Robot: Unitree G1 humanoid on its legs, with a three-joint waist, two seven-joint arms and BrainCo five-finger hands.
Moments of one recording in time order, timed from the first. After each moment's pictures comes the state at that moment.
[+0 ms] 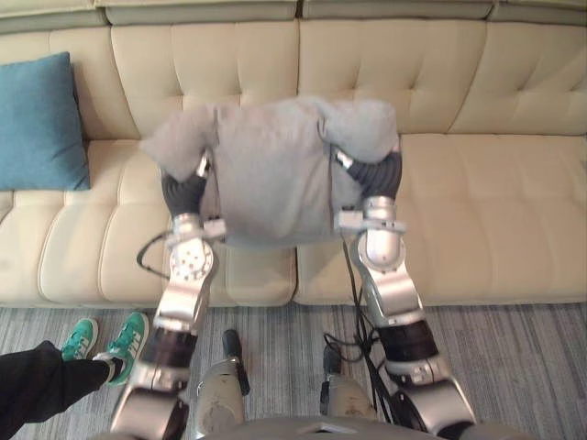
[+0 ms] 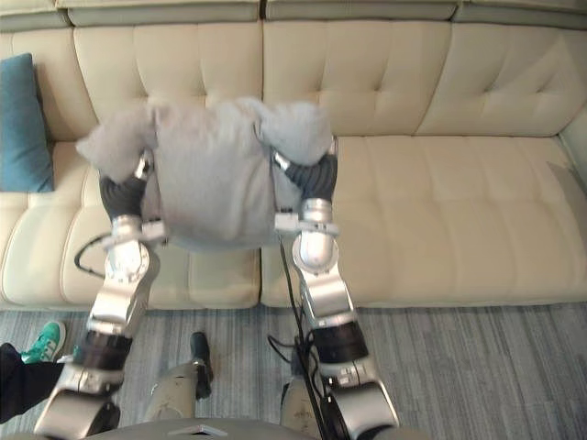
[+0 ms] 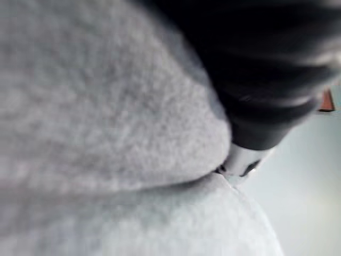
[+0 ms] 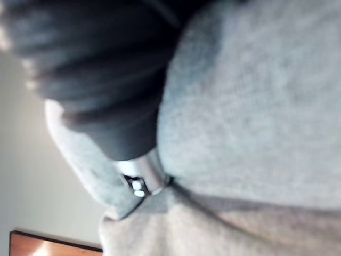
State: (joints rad) left arm -0.51 0.15 -0.08 0.09 -0.07 -0.16 0.54; right arm -0.55 -0.05 0.11 -0.05 -0.09 -0.11 -0.44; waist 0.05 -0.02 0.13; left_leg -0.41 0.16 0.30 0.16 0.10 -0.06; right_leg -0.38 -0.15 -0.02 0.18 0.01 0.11
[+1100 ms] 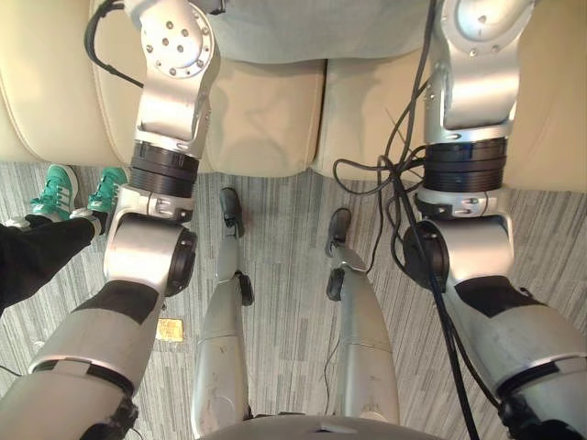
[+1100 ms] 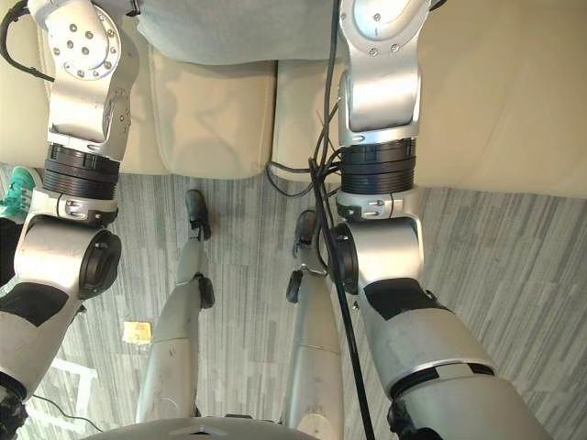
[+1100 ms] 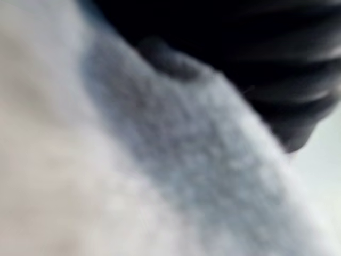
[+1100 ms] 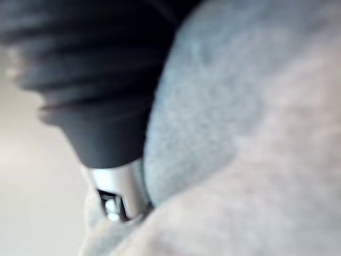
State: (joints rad) left arm -1.32 0.24 0.00 0.44 -0.06 -0.18 0.65; right arm -1.35 -0.25 -0.13 0.21 -0.18 -0.03 -0.69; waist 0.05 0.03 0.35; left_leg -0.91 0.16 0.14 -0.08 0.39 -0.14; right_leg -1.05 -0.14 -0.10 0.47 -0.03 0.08
